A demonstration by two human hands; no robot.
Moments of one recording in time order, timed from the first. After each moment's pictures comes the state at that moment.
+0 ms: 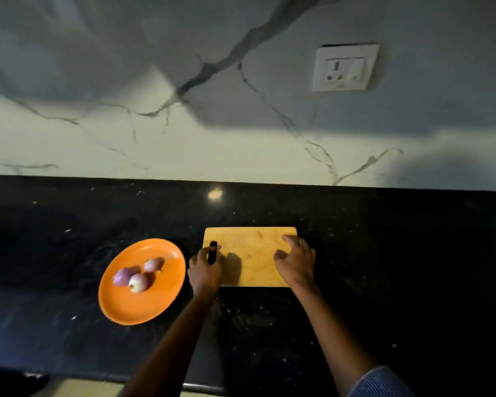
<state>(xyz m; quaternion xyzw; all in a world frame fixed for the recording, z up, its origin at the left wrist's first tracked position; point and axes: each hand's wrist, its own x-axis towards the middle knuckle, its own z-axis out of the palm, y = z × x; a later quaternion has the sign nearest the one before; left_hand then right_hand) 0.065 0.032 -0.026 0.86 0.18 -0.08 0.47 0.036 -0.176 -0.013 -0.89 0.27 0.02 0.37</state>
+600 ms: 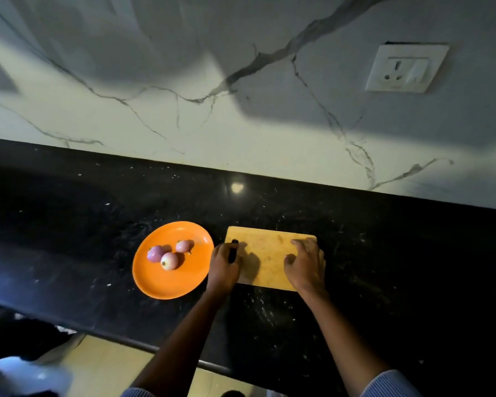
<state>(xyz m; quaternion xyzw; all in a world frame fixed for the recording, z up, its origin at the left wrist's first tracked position) 0.046 0.068 -0.016 0.84 0.08 -0.08 0.52 0.037 -0.130 -0.023 -0.94 0.20 0.05 0.25</state>
